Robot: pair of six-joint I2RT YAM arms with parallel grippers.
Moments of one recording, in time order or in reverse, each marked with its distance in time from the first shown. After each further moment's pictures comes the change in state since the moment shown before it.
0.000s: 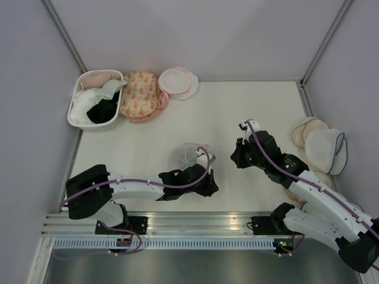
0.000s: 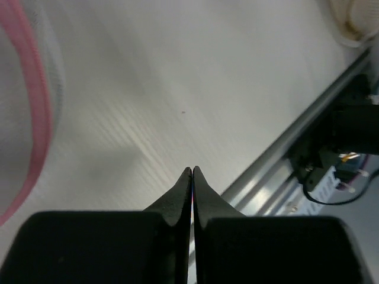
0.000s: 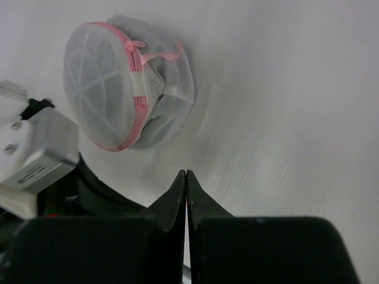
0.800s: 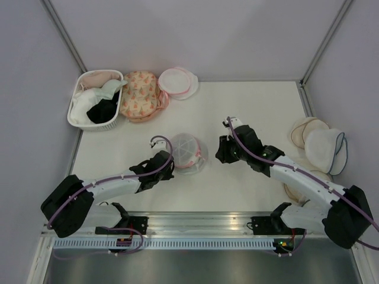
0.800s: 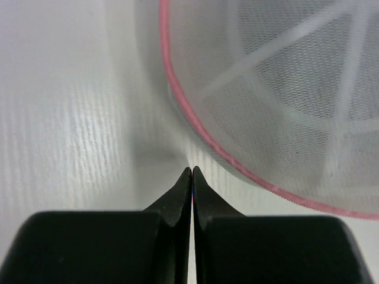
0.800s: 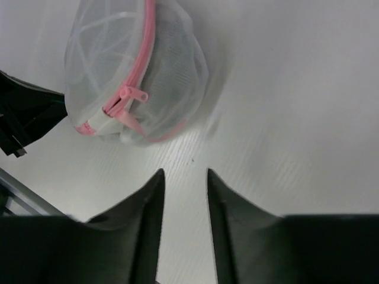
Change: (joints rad) left arm 0.405 -0.188 -0.207 -0.271 -0.254 0.055; right arm 0.000 0.223 -0.026 0.216 -0.070 -0.010
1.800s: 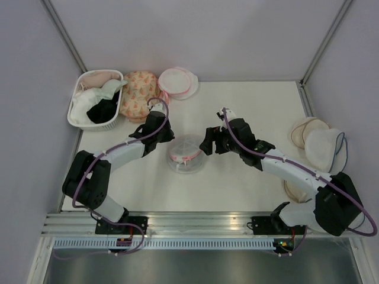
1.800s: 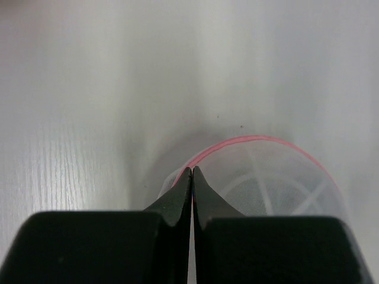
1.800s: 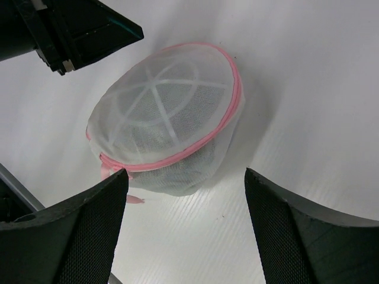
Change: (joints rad) left arm 0.335 0.304 0.398 0.116 0.237 0.199; right arm 0.000 0.208 0.078 0.249 -0.069 0.040
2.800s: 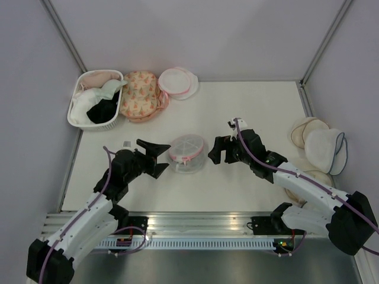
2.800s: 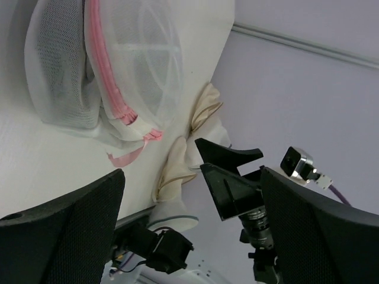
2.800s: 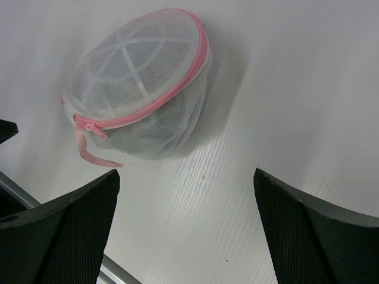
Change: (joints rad) left arm 0.030 -0.937 -0.525 -0.136 0.273 -1.021; right arm 0.000 -0.239 -0.164 -0.081 0.082 0.031
